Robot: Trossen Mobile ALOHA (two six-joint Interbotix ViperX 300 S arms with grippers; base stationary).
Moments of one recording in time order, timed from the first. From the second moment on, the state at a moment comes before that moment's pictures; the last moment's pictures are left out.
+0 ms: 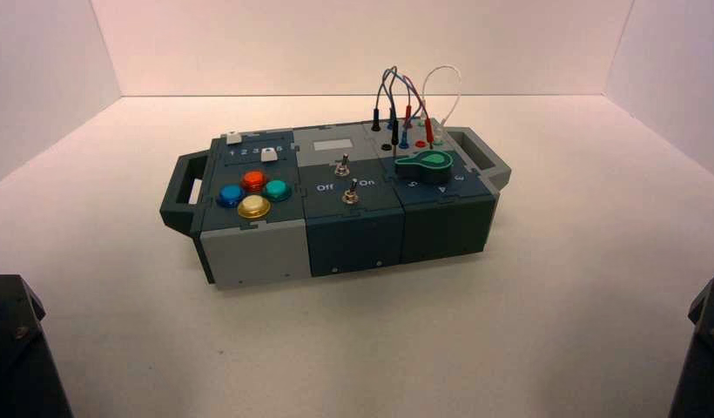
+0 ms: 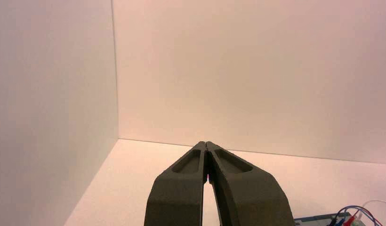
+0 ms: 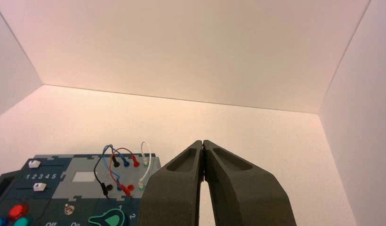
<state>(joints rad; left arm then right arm) -0.06 -1.45 1.18 0.17 0.38 -0.27 0.16 -1.21 1.09 0.07 0.42 -0.03</state>
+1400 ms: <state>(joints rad) -0.25 -0.83 1.08 0.13 0.37 -0.32 0.65 -0.46 0.83 0.17 0.39 -0.06</state>
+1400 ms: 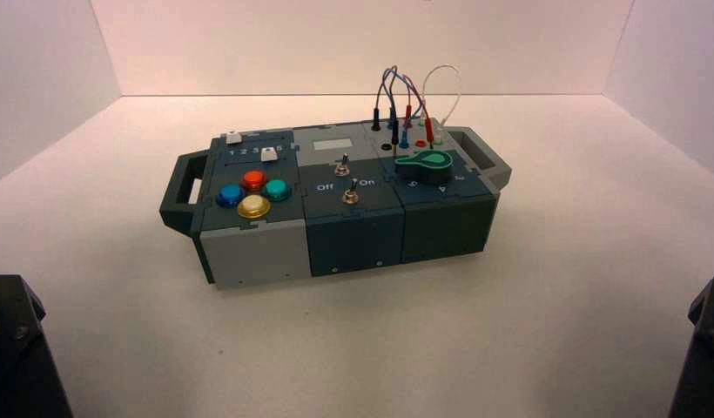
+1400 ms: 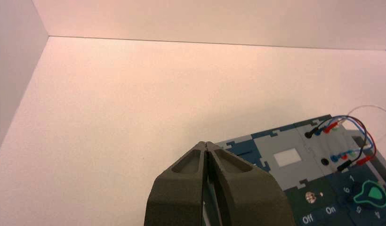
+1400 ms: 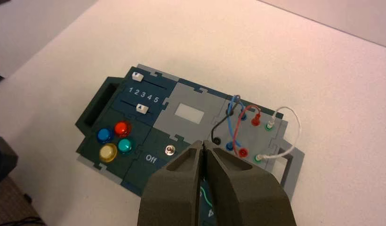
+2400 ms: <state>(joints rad) -0.36 -0.16 0.92 0.12 0.21 -0.34 0.65 -0.27 0.75 0.17 0.34 -0.06</state>
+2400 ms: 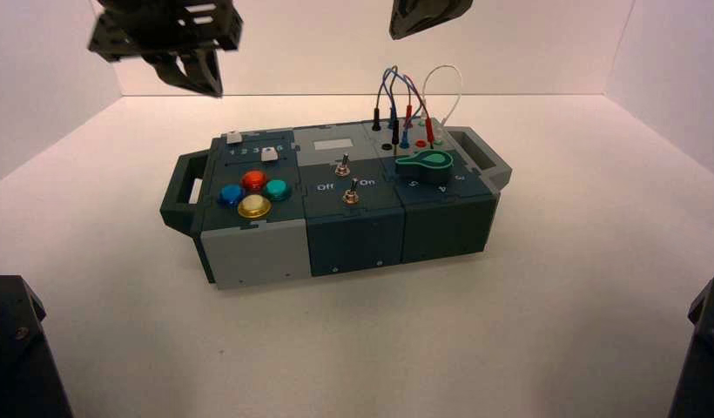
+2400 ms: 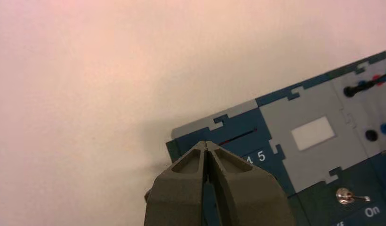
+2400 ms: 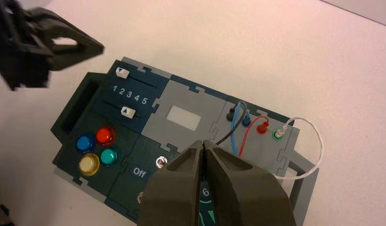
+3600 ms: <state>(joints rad) -0.35 0.03 0.78 0.17 0.38 -0.23 0.65 -0.27 0.75 0.17 0.34 -0.06</state>
